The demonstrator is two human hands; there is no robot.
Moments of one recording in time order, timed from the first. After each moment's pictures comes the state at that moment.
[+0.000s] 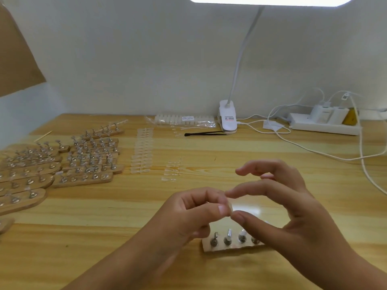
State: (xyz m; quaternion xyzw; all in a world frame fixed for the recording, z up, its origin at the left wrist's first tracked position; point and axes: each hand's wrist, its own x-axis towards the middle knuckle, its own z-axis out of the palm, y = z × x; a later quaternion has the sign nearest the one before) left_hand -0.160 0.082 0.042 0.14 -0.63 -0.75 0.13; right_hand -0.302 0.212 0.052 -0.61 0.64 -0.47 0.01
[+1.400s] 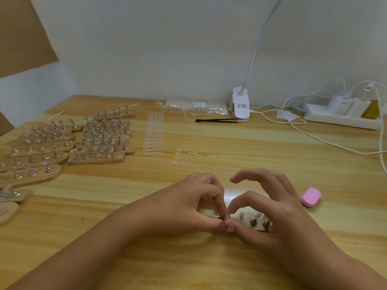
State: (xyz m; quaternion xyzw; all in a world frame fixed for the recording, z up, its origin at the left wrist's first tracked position) left_hand -0.157 0.046 0.024 0.09 -0.92 -0.38 0.04; right_hand -0.295 0.205 0.017 -0.65 0.68 -0.33 -0.03
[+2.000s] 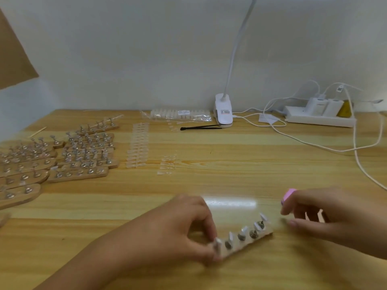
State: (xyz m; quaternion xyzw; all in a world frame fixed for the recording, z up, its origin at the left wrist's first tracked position) left_hand -0.156 0.058 0.019 0.08 -0.94 -0.33 0.01; right_hand -0.390 0.263 0.055 -0.60 0.78 -0.09 0.15
